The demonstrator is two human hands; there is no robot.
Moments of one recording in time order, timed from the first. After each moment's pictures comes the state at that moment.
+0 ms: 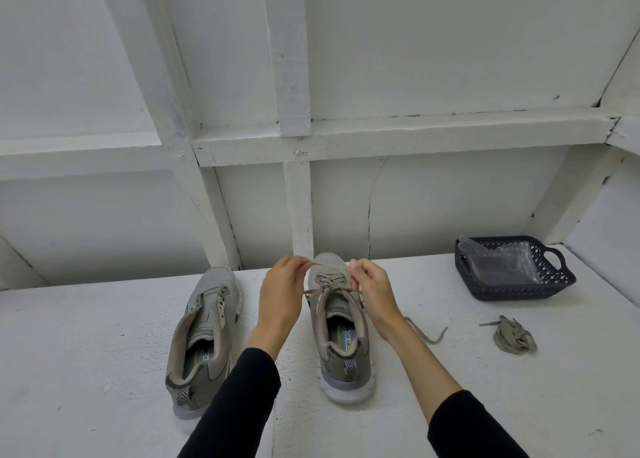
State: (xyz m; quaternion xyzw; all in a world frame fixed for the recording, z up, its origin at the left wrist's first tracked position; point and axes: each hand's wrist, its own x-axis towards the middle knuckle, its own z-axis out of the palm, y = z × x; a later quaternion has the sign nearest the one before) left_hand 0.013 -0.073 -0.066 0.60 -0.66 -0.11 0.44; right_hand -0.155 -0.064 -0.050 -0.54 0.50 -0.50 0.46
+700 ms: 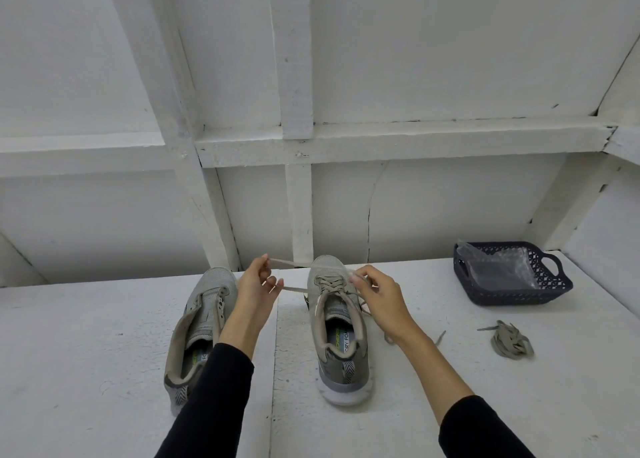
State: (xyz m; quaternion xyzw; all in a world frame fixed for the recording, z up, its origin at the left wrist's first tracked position) left_hand 0.041 -0.081 -0.048 0.46 -0.12 -0.60 0.64; right_hand -0.178 -0.061 -0.059 -0.63 0.51 -0.45 0.38
